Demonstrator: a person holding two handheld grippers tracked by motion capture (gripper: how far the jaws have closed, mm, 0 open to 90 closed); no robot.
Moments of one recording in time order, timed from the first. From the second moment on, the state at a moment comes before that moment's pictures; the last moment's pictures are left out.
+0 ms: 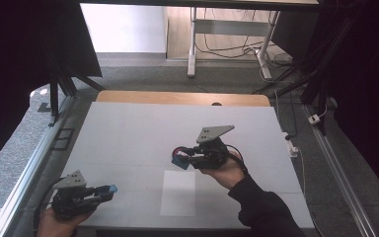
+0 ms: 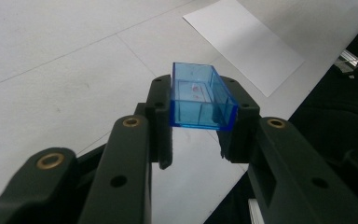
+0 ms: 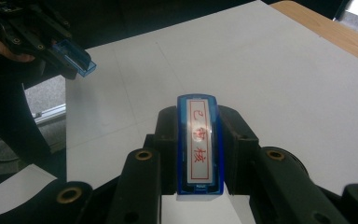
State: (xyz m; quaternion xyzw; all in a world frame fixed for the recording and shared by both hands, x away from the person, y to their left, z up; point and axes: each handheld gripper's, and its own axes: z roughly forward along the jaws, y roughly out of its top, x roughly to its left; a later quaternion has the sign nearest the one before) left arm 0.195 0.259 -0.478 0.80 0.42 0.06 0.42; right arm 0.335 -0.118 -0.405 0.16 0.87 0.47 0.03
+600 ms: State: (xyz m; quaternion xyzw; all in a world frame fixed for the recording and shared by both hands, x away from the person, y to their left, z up) left arm 0.194 0.259 -0.477 0.80 0.42 0.06 0.42; right arm 0.325 -0.112 -0.419 0.15 0.88 0.45 0.03
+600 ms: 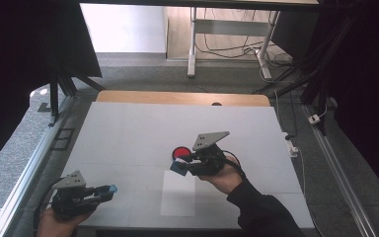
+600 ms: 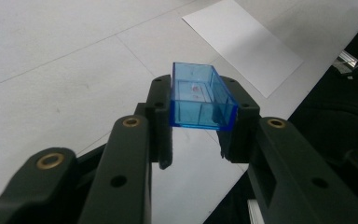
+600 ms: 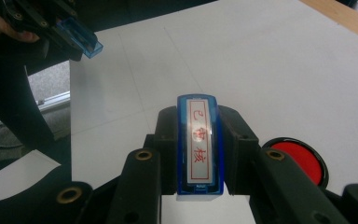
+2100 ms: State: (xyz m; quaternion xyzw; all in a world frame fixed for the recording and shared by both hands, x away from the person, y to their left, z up) left arm 0.195 0.260 -0.478 0.80 0.42 0.06 0.42; right arm 0.324 -0.096 -0.474 0.13 0.92 0.37 0.05
